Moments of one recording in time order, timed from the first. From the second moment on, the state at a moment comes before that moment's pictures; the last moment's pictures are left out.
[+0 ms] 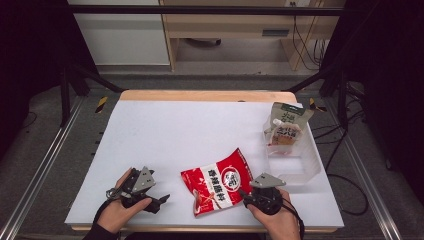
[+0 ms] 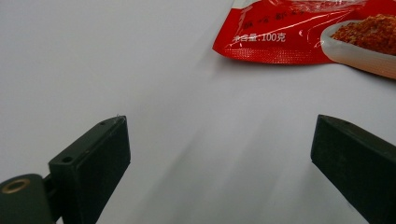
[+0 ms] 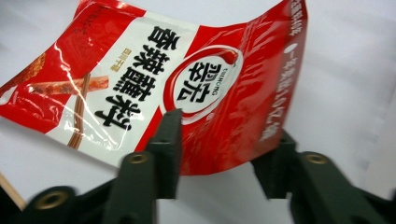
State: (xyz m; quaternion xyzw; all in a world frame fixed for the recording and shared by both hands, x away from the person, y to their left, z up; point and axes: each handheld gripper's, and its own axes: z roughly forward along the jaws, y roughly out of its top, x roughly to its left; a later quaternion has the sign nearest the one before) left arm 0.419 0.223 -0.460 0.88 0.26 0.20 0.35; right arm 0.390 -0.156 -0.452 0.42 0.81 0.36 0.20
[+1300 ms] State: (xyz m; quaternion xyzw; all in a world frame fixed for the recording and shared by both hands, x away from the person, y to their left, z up) left arm 0.444 0.235 -0.402 0.87 0.24 0.21 0.37; right arm 0.475 -0.102 -0.363 0.27 0.87 0.38 0.17
